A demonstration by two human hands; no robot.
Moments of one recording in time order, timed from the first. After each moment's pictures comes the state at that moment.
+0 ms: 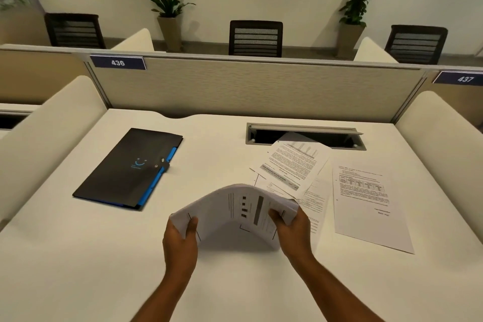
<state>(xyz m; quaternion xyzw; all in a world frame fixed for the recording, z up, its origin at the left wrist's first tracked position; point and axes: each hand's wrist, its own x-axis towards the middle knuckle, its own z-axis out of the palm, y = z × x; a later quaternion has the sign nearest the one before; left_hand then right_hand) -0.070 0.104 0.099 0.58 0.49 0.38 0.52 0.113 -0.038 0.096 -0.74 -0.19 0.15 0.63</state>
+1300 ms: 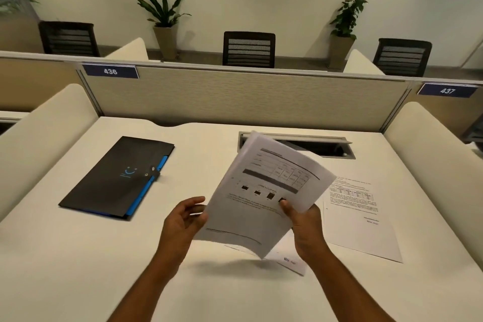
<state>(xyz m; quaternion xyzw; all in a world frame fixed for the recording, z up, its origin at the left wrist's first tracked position) -0.050 0.126 0.127 0.63 0.32 0.27 0.65 0.164 -0.050 0.124 -0.63 -0.07 0.25 0.73</state>
